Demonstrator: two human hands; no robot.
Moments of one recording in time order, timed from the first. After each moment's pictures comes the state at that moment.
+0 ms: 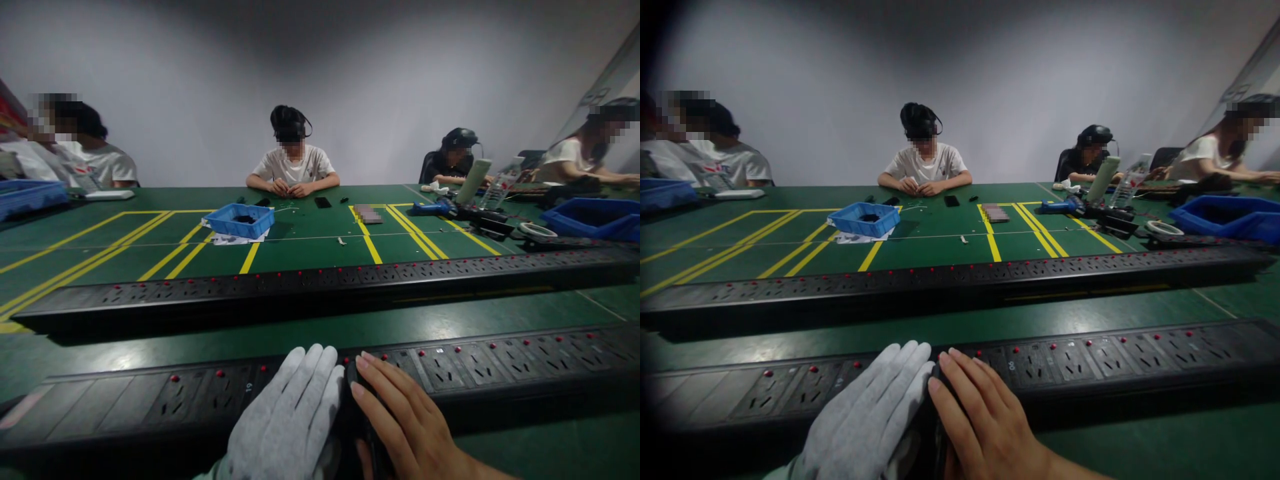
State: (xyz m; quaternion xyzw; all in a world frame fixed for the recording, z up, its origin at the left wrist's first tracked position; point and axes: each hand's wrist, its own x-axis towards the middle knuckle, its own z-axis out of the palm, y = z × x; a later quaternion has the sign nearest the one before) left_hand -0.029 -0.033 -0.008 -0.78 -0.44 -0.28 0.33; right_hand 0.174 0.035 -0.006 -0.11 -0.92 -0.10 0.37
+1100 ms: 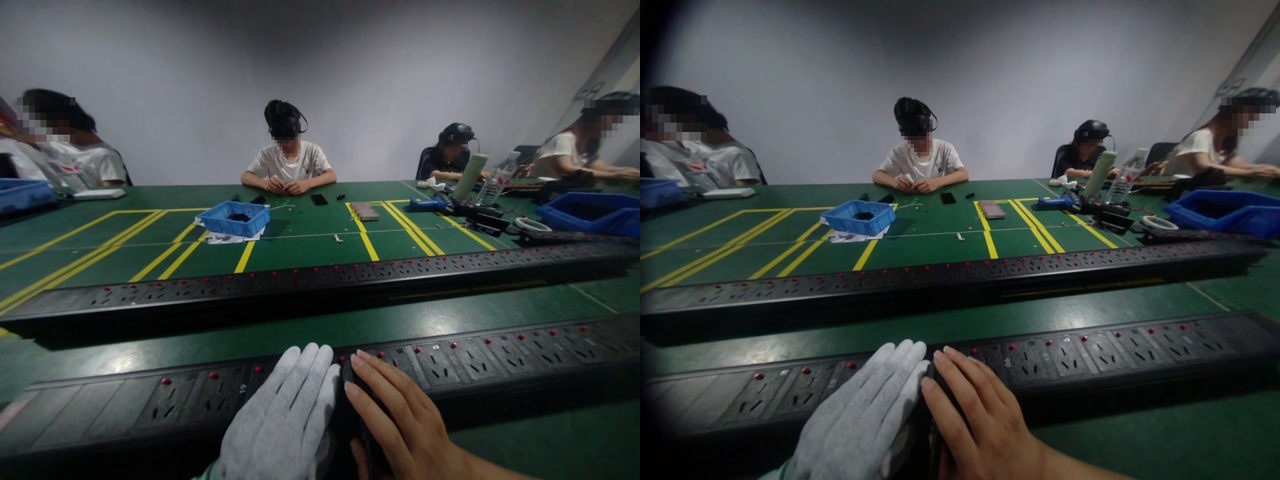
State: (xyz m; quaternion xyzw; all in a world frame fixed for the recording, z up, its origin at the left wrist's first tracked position) left_hand -0.028 -0.033 -0.016 -0.78 -0.46 -0.27 0.32; right_hand 0.175 0.033 -0.004 -0.12 -0.91 -0.09 0.39
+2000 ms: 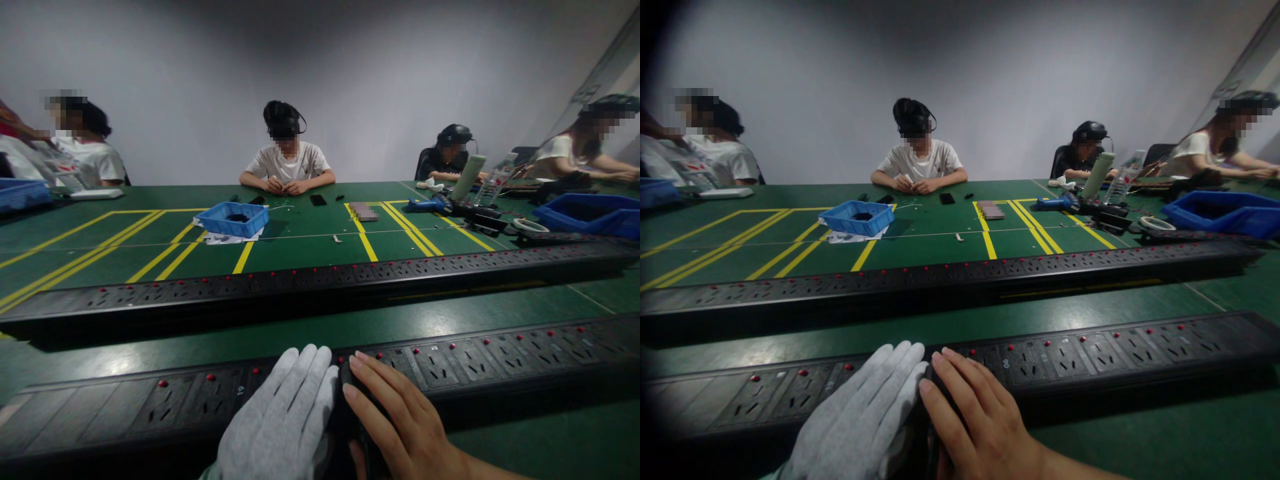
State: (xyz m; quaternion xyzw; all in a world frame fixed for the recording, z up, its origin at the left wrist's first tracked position) left_hand -0.029 -0.033 -0.017 -0.79 -0.46 -0.27 0.32; right_hand 0.174 0.034 -0.002 -0.12 -0.91 -0.09 0.38
